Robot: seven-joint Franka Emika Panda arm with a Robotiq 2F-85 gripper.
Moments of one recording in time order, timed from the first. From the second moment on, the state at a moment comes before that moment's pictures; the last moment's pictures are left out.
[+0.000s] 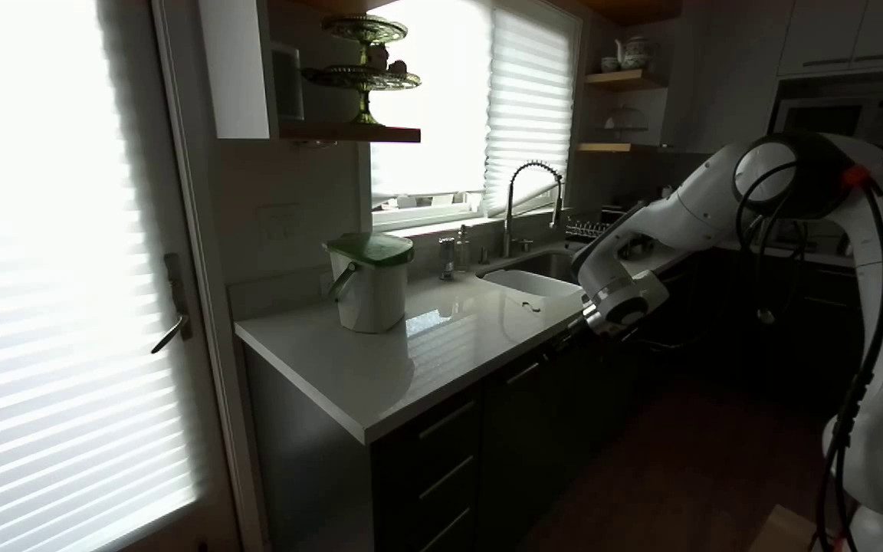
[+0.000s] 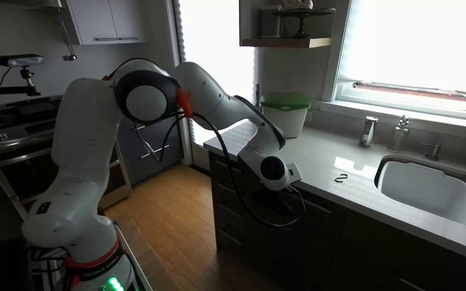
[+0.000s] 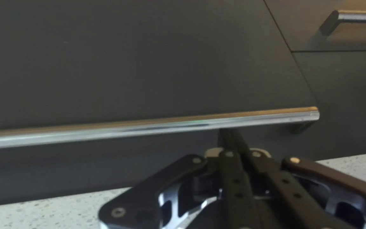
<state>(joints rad) -0.54 0.42 0.23 -2.09 1.36 2.67 -1.84</state>
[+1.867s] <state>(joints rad) -0.26 -0.41 -0.26 -2.47 0.12 2.17 -0.54</state>
